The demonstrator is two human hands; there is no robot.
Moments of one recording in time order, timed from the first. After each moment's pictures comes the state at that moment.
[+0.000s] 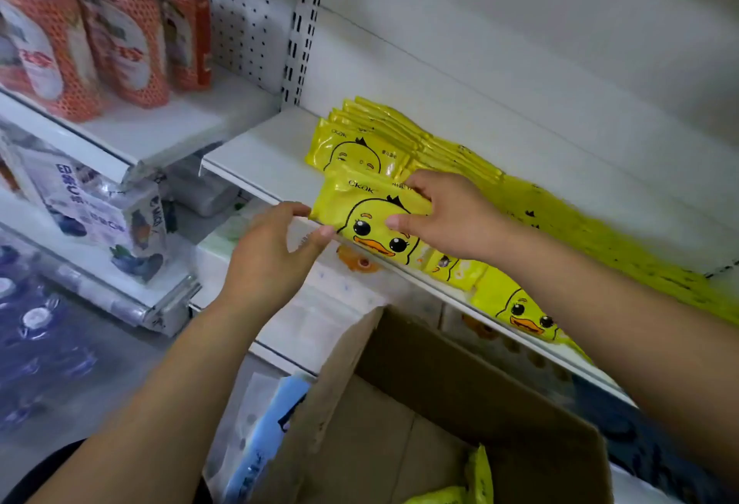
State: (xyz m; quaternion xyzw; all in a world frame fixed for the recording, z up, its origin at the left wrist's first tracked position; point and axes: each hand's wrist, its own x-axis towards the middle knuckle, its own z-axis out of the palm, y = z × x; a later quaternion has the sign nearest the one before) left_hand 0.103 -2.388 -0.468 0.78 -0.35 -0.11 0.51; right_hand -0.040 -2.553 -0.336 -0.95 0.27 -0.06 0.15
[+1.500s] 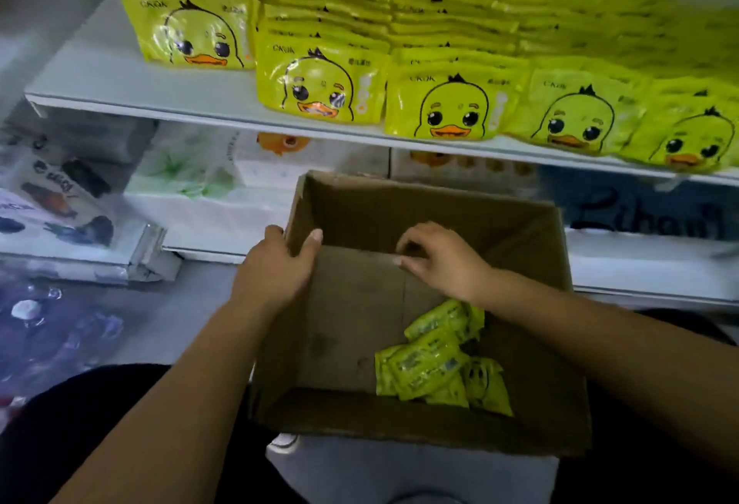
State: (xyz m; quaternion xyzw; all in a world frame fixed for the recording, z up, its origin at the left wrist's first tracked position) left_hand -0.029 -2.378 -0.530 0.84 -0.36 -0.33 0.22; right_hand -0.260 -2.507 -0.543 -0.90 0.36 -0.04 0.26
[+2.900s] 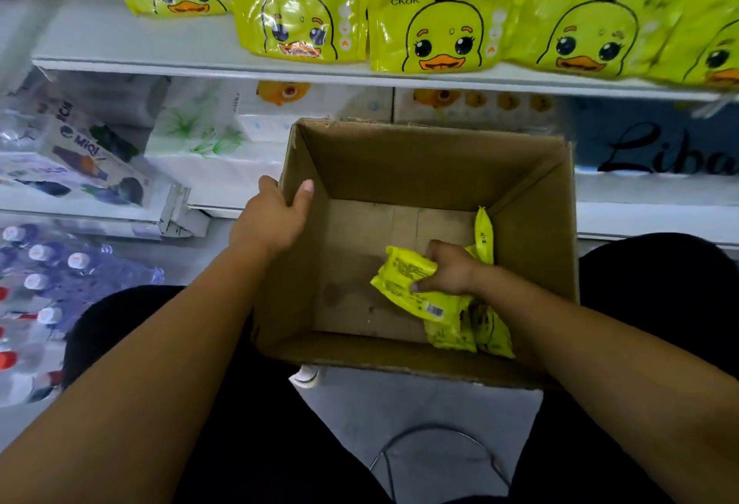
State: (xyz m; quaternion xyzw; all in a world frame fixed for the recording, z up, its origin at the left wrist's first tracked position) left_hand -0.038 -2.377 -0.536 0.87 -0.36 -0.29 0.15; right_hand -0.311 -2.467 -0.639 -0.75 0.48 0.17 0.42
